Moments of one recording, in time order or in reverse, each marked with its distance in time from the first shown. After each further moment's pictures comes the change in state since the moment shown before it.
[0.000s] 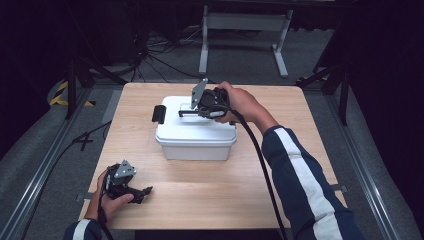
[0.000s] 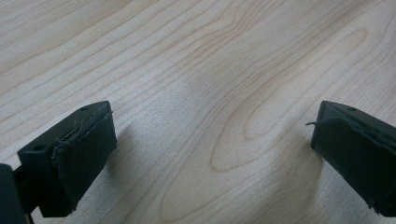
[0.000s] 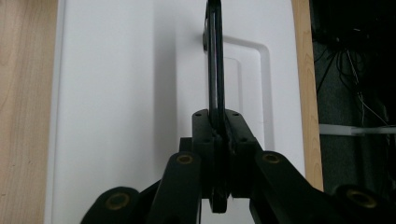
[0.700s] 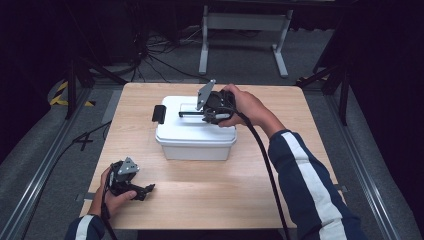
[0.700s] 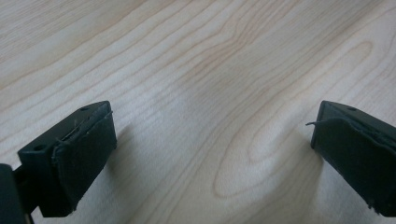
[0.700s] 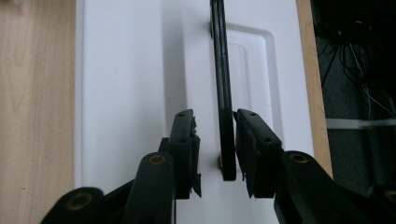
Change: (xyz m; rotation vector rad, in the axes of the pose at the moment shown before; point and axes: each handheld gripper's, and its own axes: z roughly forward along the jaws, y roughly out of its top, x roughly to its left) left arm 0.000 0.006 0.005 0.000 -0.010 -0.010; right arm 0.007 -0.010 -0.008 -0.004 -0.002 0.048
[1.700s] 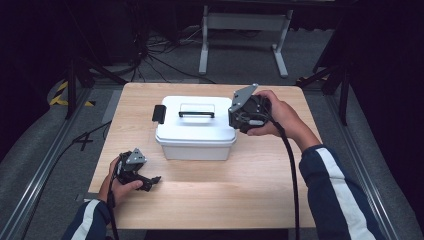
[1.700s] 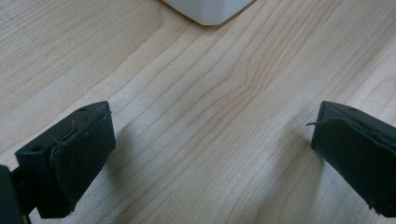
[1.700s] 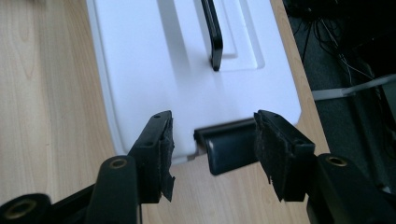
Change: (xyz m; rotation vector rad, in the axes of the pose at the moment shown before) left arm 0.014 0.027 0.024 -0.006 -0.052 0.060; right arm 0.019 -0.063 -0.052 -0.031 -0.082 0.139
